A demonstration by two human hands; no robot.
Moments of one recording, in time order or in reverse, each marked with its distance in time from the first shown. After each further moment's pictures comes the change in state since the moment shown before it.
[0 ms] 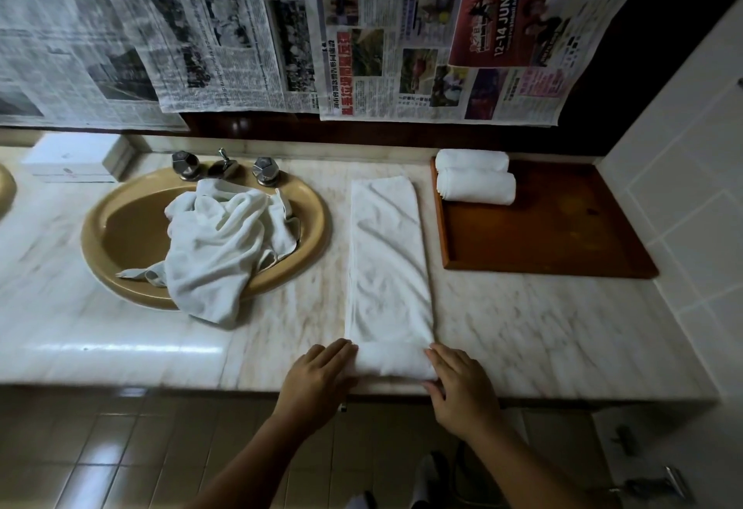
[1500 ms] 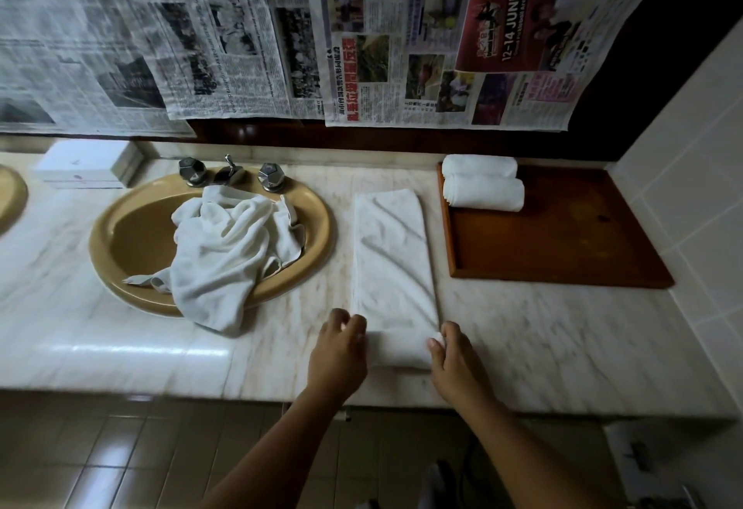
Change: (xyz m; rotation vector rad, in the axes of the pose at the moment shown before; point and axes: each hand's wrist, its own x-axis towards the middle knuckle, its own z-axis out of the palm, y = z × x) left_hand 0.068 0.027 -0.003 -0.093 0.051 -0.352; right_hand 0.058 -0.014 -0.007 0.217 -0.086 0.439
